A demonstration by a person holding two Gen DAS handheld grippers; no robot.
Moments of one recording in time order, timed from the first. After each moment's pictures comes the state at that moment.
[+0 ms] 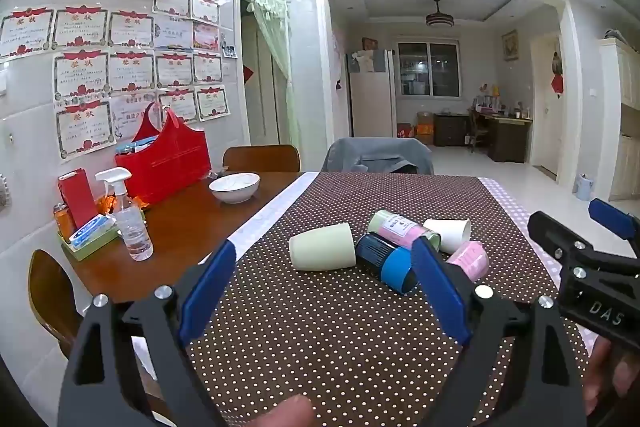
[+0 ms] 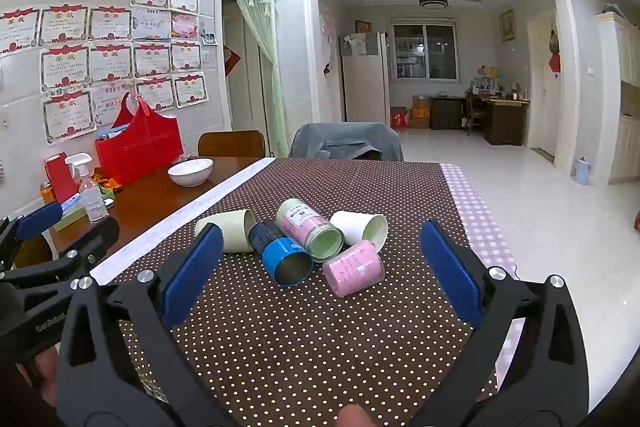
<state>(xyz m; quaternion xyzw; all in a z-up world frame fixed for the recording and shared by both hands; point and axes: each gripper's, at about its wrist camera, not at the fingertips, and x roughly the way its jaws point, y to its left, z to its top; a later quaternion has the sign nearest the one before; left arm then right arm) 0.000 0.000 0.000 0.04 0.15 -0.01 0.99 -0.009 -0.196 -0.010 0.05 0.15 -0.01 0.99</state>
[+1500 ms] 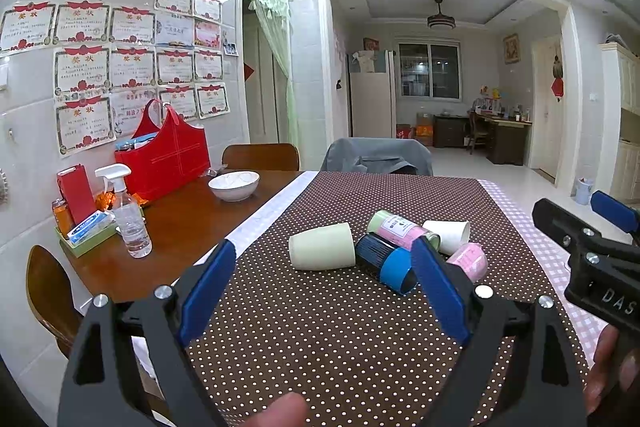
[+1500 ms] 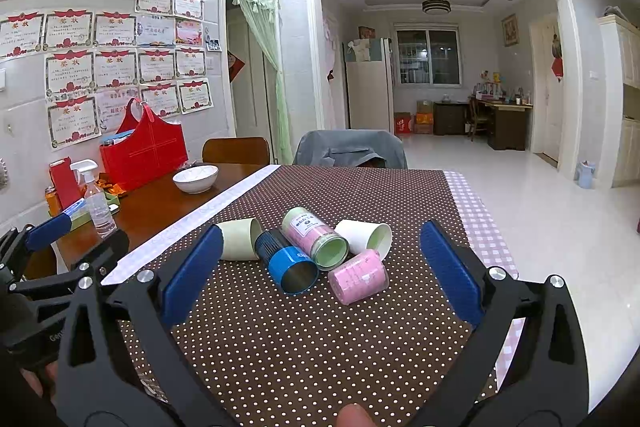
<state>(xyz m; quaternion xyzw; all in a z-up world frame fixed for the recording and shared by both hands) 0.001 0.001 -0.006 0.04 0.16 -0.01 0.99 -0.014 -0.194 -0.003 0.05 0.14 0.00 0.99</state>
